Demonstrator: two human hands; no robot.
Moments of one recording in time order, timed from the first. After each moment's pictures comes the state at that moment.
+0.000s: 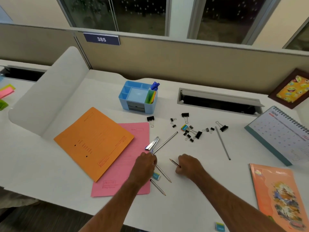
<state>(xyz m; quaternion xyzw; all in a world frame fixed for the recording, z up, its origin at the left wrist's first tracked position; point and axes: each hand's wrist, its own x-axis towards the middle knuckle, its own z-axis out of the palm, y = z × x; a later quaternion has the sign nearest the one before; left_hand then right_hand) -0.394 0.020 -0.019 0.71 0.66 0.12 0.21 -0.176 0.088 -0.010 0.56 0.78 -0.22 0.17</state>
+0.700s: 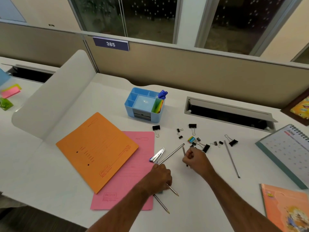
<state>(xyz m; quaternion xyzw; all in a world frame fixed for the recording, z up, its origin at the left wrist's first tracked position) -0.382 0.055 -0.018 0.86 0.47 -0.02 0.22 -0.168 0.149 -0.001 0.63 0.61 -0.45 -0.16</state>
